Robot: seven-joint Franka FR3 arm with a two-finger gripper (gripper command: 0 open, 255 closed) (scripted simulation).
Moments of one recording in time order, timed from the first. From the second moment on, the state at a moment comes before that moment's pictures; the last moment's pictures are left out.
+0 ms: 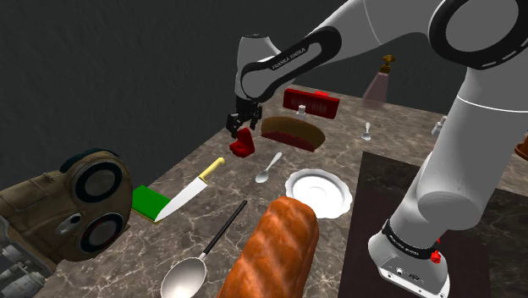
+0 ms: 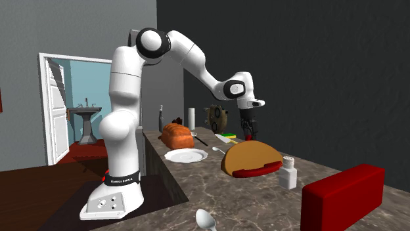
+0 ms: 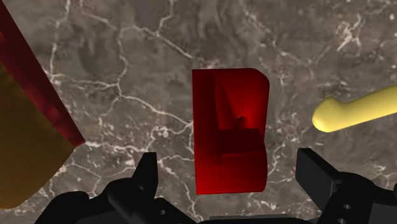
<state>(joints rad) 0.01 0.11 0.09 -2.08 -0.02 2.34 0.19</state>
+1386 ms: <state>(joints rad) 0.01 0.07 0.10 -2.04 -0.02 2.26 0.18</state>
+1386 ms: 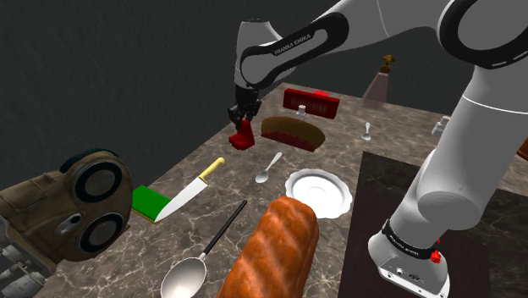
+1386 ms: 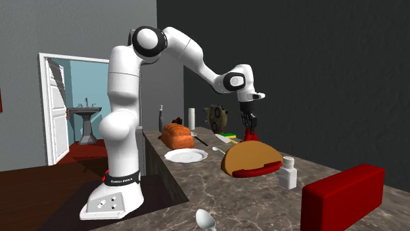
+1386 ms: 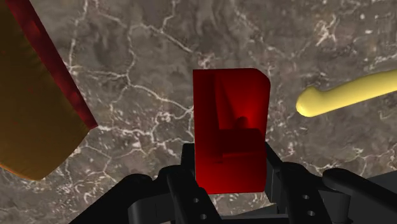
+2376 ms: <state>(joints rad) 0.01 -0.17 0.10 -2.16 0.01 2.14 0.17</state>
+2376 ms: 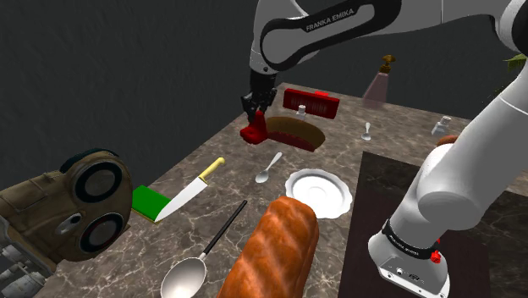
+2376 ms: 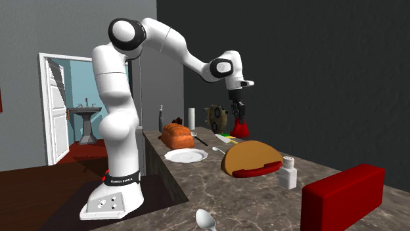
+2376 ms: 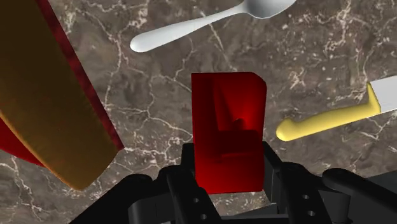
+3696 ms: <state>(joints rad) 0.09 -1.08 0.10 -2.74 0.08 1.82 0.20</state>
